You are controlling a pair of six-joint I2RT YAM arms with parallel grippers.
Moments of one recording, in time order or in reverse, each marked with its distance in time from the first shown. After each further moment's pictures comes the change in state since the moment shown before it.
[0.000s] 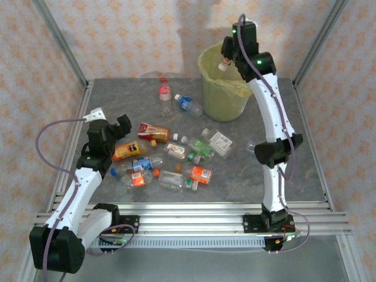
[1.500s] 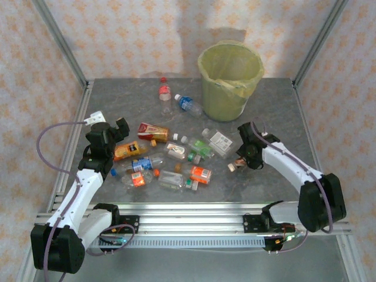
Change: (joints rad) left arm 0.000 0.000 -0.055 0.029 -0.094 0.043; right arm -0.002 -0.857 -1.811 0.126 -0.169 0.758
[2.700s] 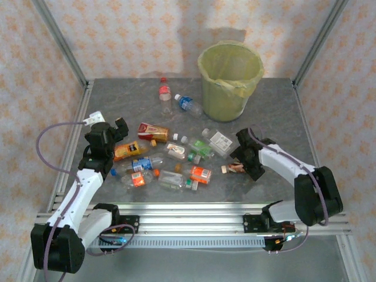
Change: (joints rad) left arm 0.000 0.001 0.000 0.000 -0.030 0.000; right arm 0.000 0.079 -0.107 0.078 -0.093 0.072
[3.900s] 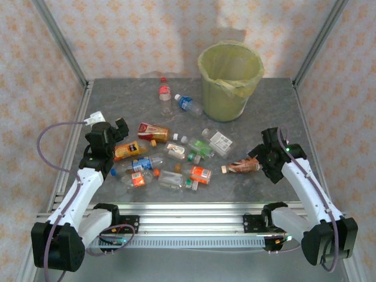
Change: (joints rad) left arm 0.000 0.016 0.000 0.001 -0.004 0.000; right arm -0.185 -0.373 0.072 -0.336 0.001 -0.142
